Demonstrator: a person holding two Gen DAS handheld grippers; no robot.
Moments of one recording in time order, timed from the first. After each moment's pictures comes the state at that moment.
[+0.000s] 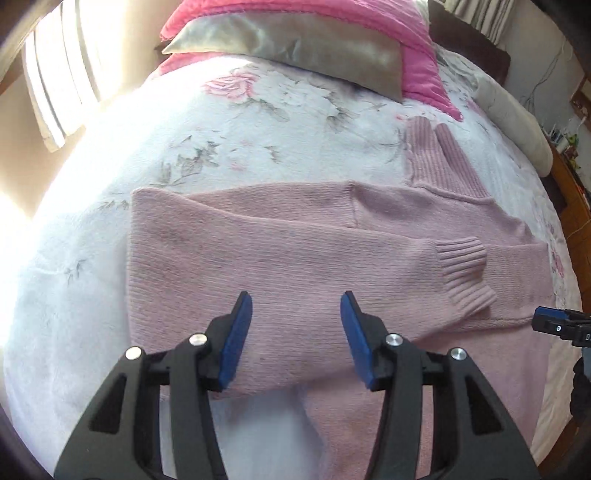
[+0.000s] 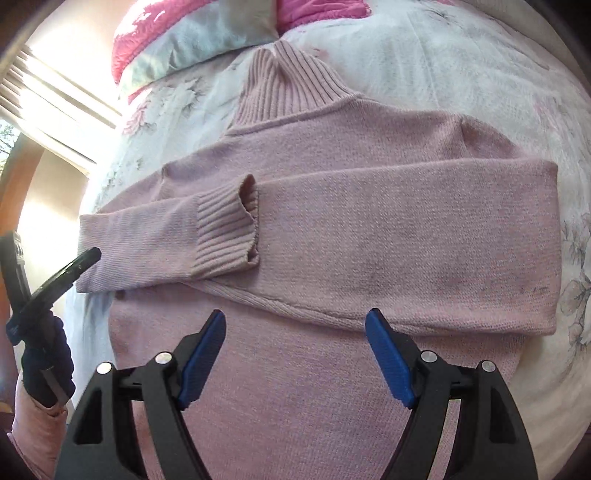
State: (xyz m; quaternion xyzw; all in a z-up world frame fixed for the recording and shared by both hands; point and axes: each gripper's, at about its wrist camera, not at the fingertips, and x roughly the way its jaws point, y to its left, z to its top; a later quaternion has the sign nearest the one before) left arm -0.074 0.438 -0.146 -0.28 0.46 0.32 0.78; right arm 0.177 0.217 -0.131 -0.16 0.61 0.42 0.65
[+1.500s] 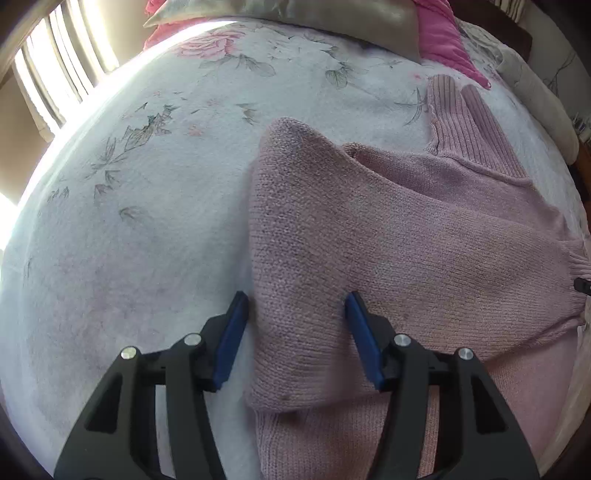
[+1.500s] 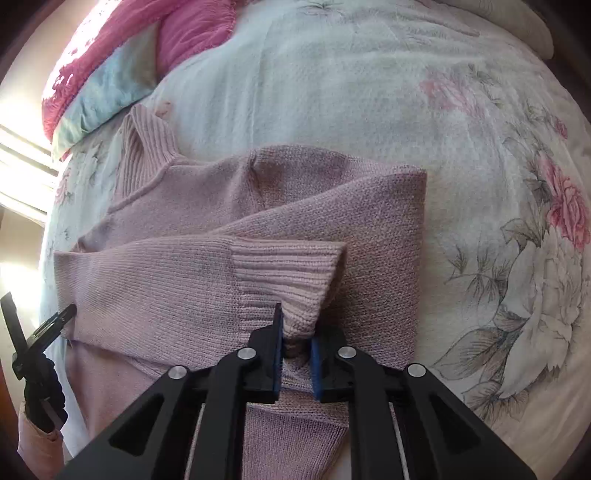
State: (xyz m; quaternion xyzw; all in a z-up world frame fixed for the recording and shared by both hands) left arm -0.016 0.434 -0.192 -0.26 0.51 0.33 0.75; right arm 0.323 0.142 -0.159 -0.13 0.63 0.34 0.69
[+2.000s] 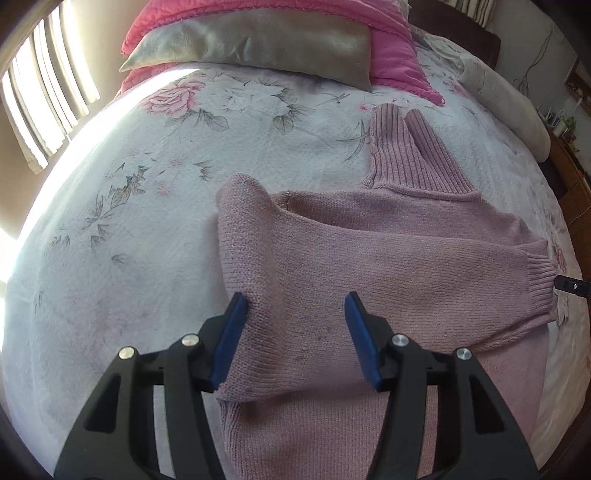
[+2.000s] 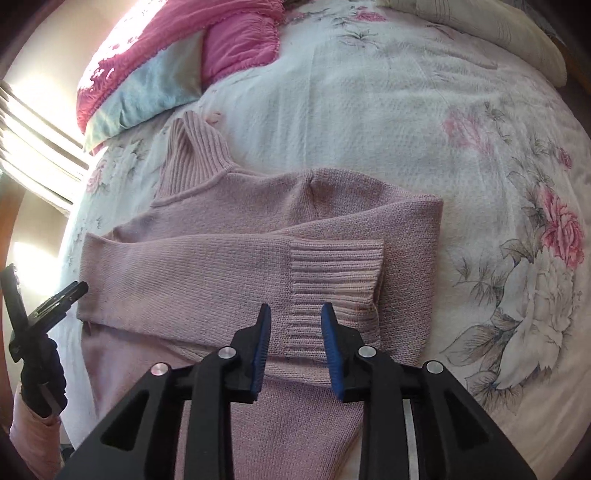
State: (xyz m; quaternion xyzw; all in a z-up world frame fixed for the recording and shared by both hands) left arm 0.001 0.408 -0.144 -0.24 0.47 0.30 0.79; right arm 0.291 0.145 -0.117 -0.15 0.59 0.37 0.69
